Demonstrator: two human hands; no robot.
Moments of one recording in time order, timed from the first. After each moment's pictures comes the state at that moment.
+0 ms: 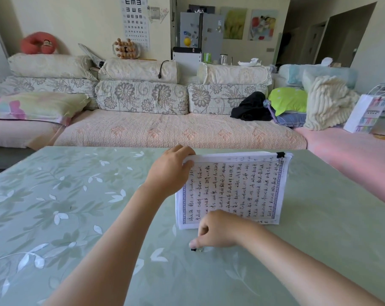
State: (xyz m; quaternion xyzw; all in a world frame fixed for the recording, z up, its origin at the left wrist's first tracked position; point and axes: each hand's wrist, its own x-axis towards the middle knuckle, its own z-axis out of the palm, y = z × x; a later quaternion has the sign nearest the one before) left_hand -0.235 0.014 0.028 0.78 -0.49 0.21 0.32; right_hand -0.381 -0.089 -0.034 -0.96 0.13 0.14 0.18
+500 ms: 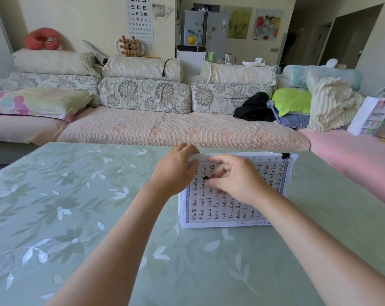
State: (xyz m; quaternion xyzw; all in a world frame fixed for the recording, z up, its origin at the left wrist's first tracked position) left_hand -0.233 0.014 0.025 0.79 -0.48 0.20 0.33; right_hand -0.379 -0.112 0.042 -0.89 0.13 -0.21 0.39
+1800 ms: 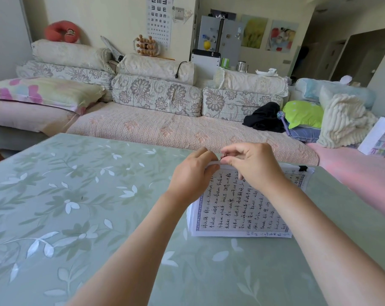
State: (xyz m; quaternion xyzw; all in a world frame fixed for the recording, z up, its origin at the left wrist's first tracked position) left_hand -0.236 0.010 0.014 0.74 -0.48 0.22 0.43; right_hand -0.347 -0.118 0.075 -0.90 0.07 -0.33 0.28
